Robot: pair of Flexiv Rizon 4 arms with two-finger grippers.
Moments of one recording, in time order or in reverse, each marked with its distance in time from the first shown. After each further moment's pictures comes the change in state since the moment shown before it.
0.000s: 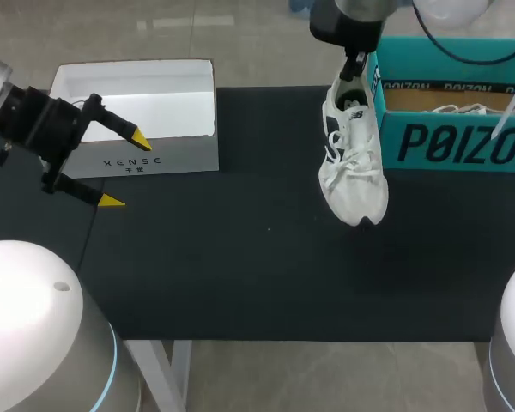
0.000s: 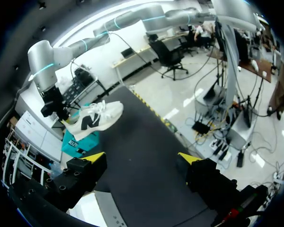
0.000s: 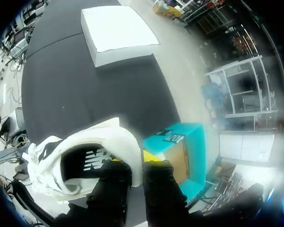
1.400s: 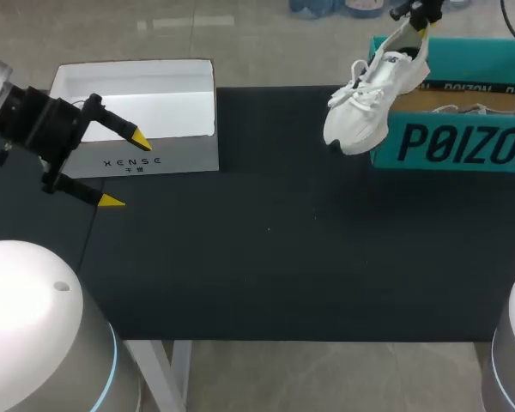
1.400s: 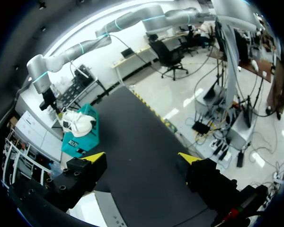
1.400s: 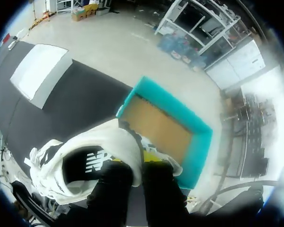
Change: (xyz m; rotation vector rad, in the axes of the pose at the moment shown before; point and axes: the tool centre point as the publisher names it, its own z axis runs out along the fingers) left arm 0.000 0.000 0.000 0.000 0.000 0.000; right arm -0.133 -0.097 0.017 0.090 -0.034 0.725
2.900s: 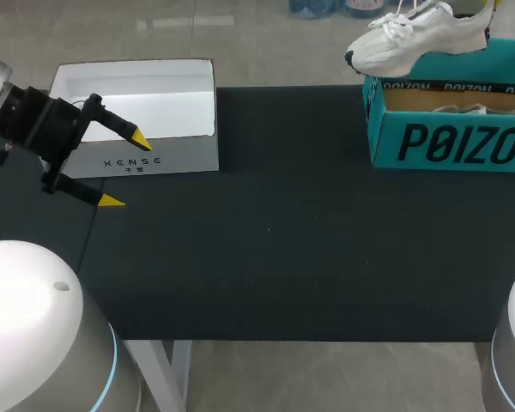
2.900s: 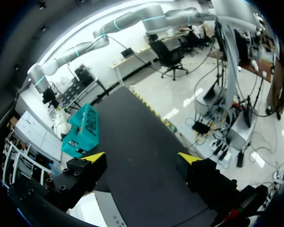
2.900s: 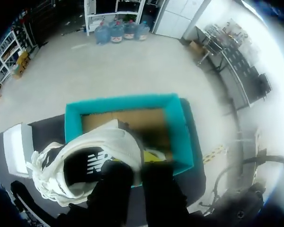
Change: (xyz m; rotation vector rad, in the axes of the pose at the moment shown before) left arm 0.000 0.000 0.000 0.000 0.000 0.000; right arm -0.143 -0.003 0.021 0.111 -0.046 0.665
